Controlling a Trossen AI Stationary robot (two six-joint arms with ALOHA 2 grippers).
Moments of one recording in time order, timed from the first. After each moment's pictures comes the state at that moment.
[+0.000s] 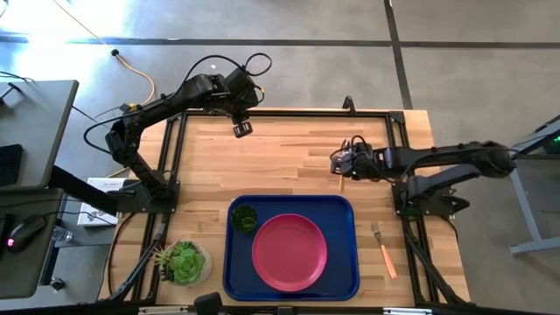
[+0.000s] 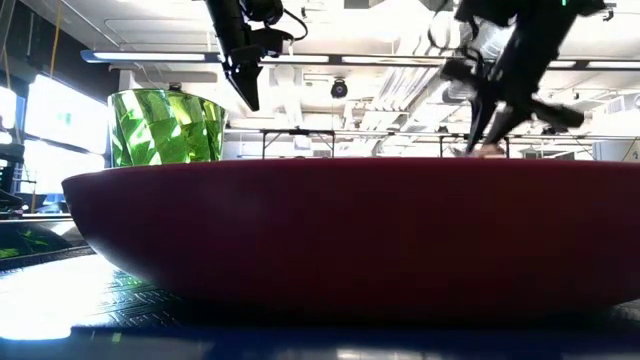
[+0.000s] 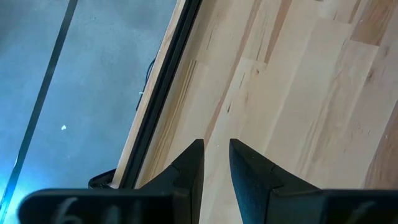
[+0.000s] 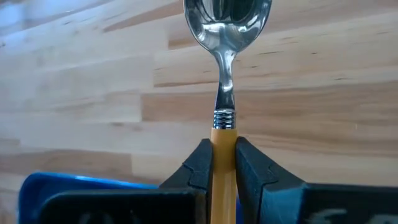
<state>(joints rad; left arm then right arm) 0.56 1.64 1.64 -1.10 -0.16 0.28 -0.04 1.16 0.81 -0.76 0.34 1.54</state>
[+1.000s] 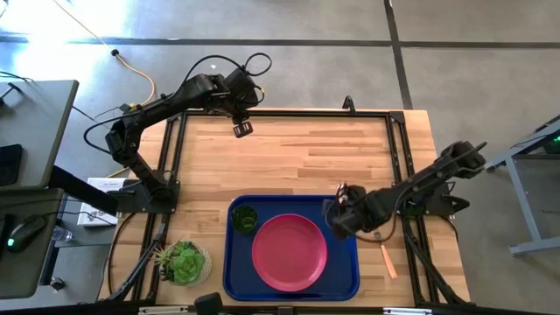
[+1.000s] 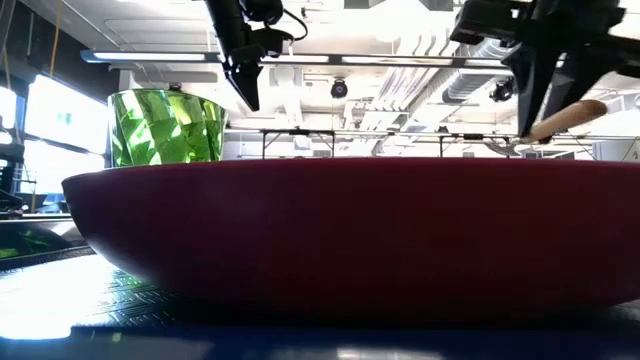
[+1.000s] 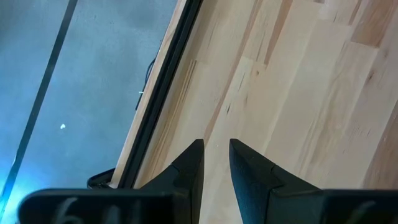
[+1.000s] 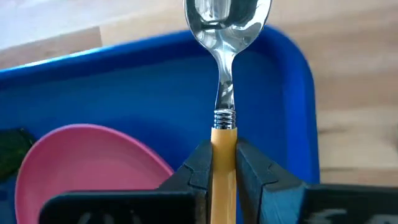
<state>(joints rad) 0.56 1.64 1.64 -1.10 -0.16 0.27 0.47 1.52 1.12 -1.01 0.30 2.17</state>
